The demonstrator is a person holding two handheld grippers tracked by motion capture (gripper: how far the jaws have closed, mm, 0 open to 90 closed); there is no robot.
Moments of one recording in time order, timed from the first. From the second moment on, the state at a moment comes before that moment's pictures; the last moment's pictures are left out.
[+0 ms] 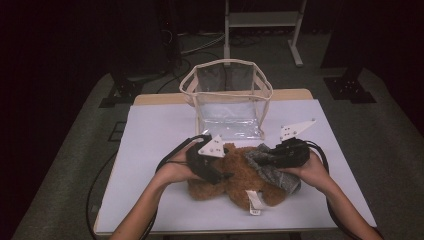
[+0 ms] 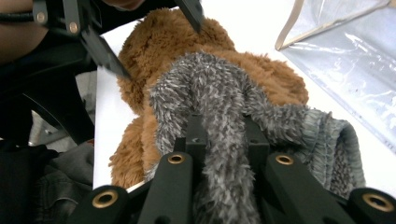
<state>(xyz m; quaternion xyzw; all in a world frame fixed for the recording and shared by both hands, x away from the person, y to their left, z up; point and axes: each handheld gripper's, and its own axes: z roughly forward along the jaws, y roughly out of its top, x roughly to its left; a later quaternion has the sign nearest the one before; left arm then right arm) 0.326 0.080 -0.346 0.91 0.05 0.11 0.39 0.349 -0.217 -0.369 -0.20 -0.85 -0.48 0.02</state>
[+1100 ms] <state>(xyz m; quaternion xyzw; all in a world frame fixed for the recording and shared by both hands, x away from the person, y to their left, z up) 0.322 0.133 -0.369 0.90 0.08 0.11 0.40 0.374 -0.193 -0.353 -0.18 -0.88 -0.44 0.01</state>
